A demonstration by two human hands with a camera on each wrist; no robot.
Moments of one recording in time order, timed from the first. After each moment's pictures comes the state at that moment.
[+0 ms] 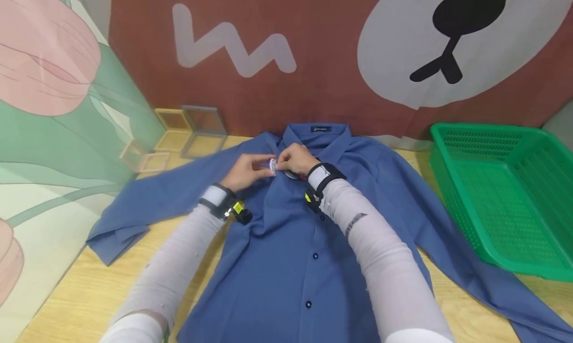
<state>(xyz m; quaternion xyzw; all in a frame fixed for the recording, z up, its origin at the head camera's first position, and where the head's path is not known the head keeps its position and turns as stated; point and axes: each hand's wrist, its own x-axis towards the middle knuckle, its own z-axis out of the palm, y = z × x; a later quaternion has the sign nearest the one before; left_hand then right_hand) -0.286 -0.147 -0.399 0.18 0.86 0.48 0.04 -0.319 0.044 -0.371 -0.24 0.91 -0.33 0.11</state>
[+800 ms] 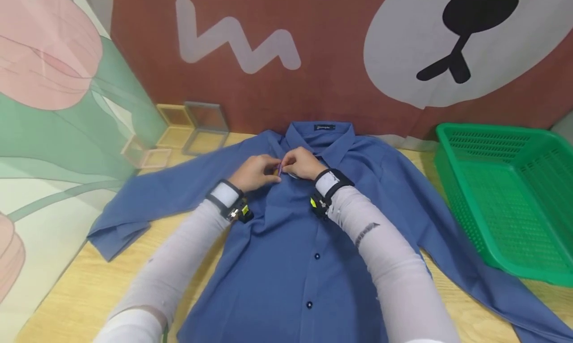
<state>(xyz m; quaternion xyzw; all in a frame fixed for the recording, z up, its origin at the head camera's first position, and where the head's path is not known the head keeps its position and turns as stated) -0.286 -0.136 -0.397 0.26 0.93 0.26 0.00 -0.313 0.052 -0.383 -0.26 0.89 -0.36 0.11</state>
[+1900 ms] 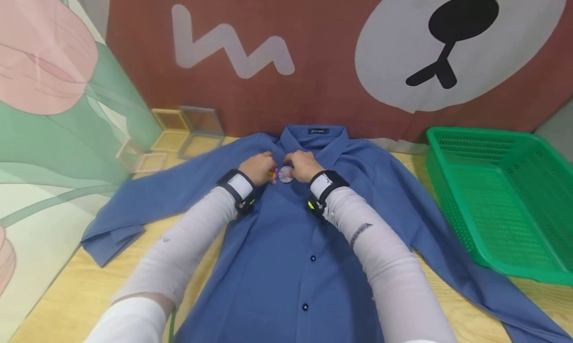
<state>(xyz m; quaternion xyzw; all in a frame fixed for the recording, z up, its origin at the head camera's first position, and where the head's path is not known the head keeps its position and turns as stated) -0.307 -0.109 -0.393 0.21 0.98 0.07 0.03 -0.310 0.061 -0.377 -0.25 0.95 -0.18 0.06</state>
